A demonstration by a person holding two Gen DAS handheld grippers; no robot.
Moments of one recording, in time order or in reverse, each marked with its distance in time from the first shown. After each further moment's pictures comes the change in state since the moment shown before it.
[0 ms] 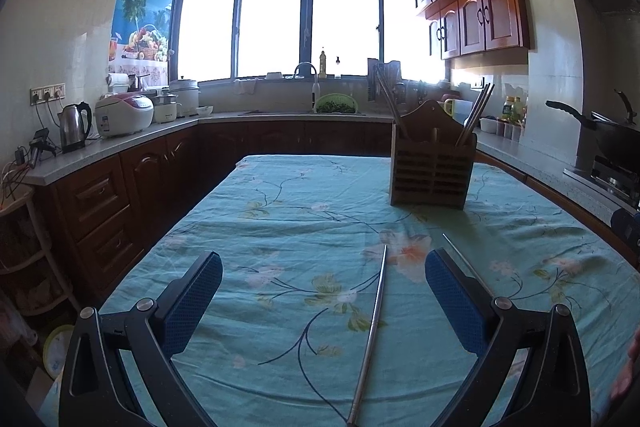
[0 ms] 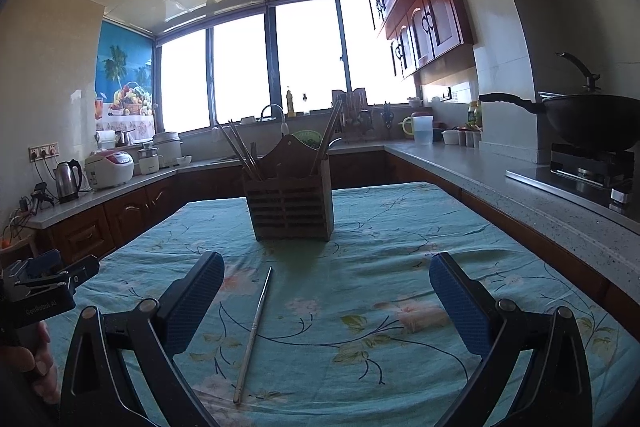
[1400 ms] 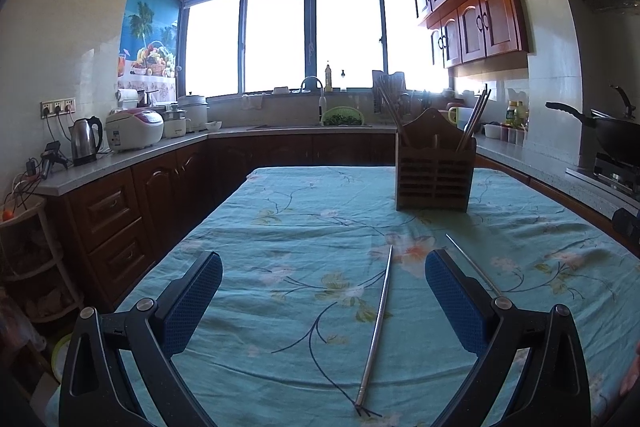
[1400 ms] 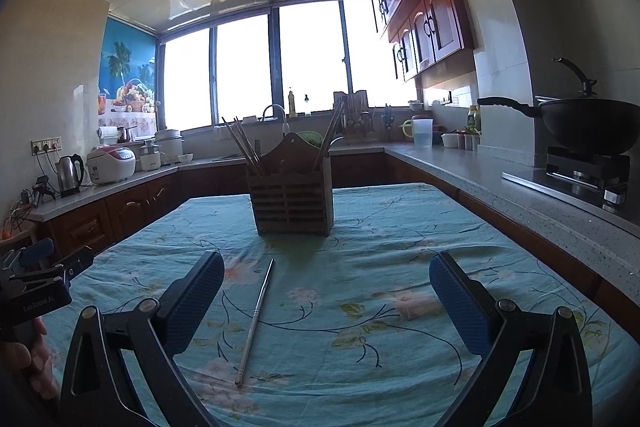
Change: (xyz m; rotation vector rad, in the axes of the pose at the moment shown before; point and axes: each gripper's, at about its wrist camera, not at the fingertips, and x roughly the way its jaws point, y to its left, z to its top) left arm -0.012 0.004 -0.021 0.024 -0.045 0.022; right arm -0.011 -0.002 -0.007 -0.020 -0.006 0.001
